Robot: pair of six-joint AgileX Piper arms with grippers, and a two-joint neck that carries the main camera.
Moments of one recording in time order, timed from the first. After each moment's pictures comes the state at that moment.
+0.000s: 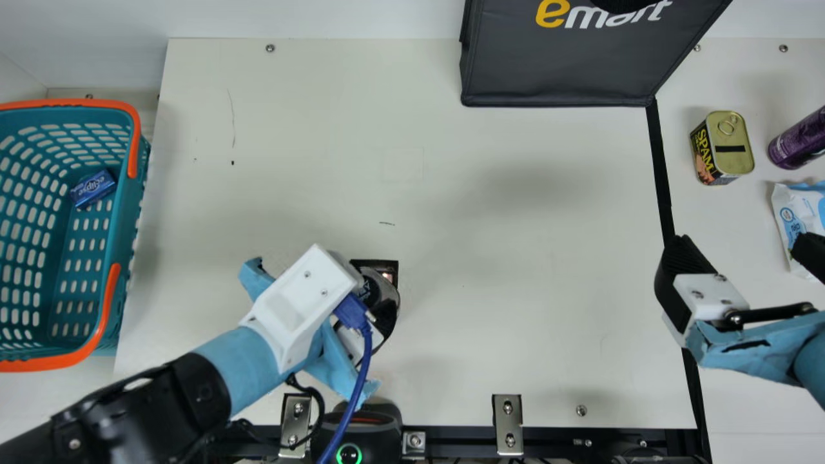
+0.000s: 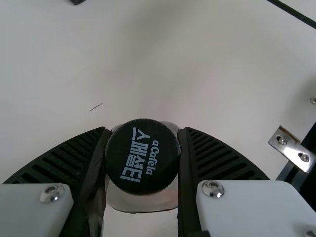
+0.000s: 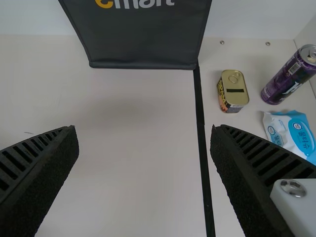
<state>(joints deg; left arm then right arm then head) -60.9 62.9 -48.0 11.5 37.3 -18.4 0.7 42.6 -69.7 -0.8 69.5 0.0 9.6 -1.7</state>
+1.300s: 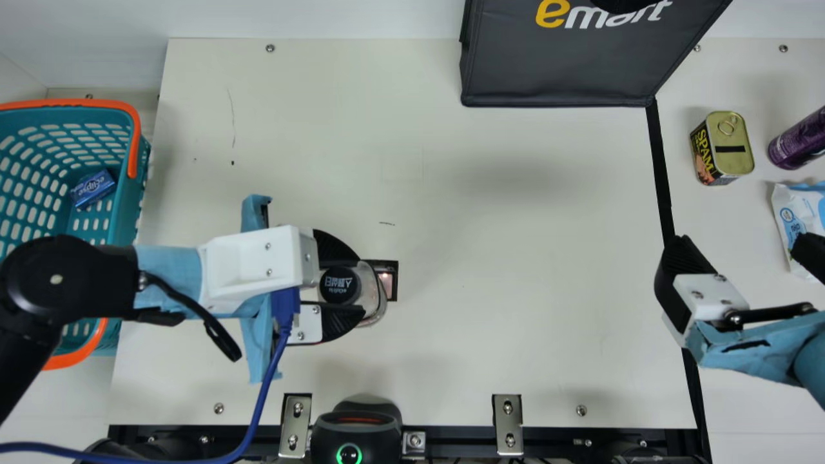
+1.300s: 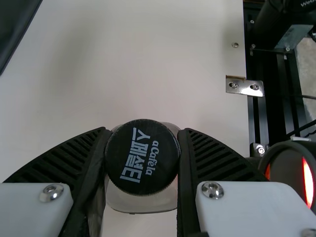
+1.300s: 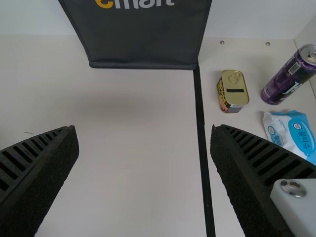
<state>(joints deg) -22.7 69.3 -53.4 -48.6 61.2 80.3 0.7 42.6 -69.7 -0.8 69.5 0.0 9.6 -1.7</state>
